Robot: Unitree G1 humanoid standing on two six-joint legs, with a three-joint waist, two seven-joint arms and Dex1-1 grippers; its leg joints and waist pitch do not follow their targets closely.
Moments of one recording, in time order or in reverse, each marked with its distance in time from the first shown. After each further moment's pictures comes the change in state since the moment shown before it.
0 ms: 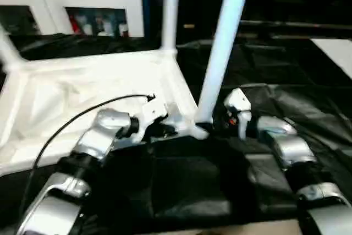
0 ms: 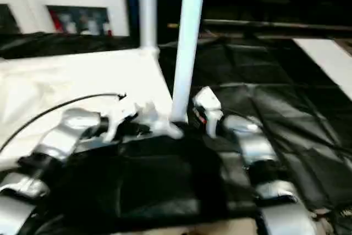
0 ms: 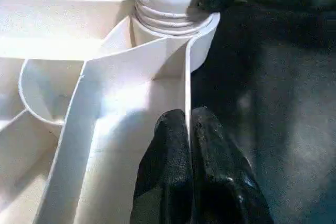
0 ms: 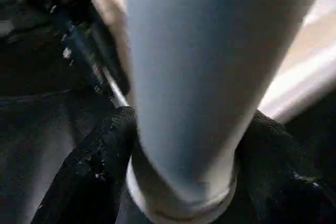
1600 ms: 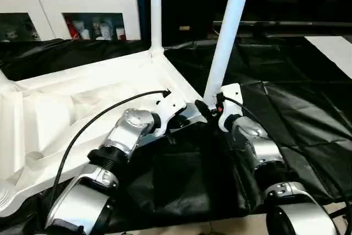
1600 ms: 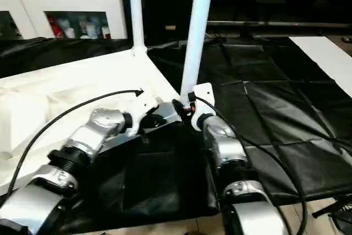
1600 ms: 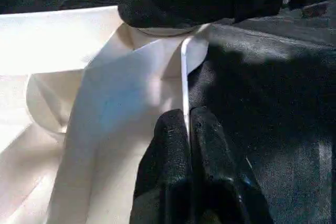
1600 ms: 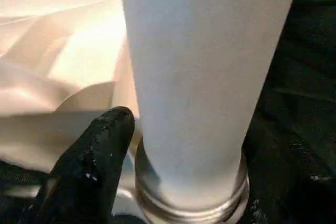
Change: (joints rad) left arm -0.105 -0.193 0.024 0.192 0.099 0.023 0.366; right arm -0.036 0.246 -0.167 0.105 -0.046 0.041 -0.653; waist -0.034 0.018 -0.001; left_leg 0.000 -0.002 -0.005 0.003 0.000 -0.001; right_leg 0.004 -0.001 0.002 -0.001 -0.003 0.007
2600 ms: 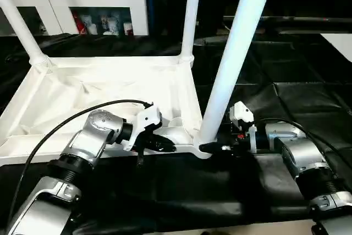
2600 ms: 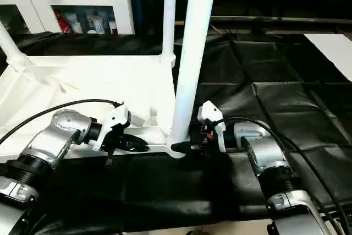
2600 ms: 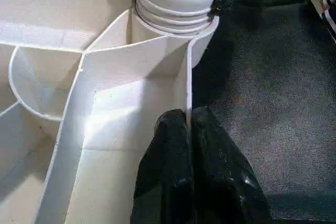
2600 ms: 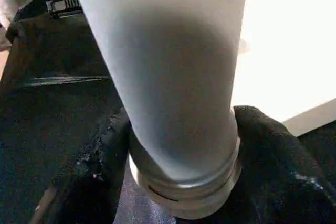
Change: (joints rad) left arm 0.124 0.239 -0.034 -0.220 -0.157 0.025 -0.506; right arm 0.114 -0.302 0.186 -0.237 0.110 0.096 0.793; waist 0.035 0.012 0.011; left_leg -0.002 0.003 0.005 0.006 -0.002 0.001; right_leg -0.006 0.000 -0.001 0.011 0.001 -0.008
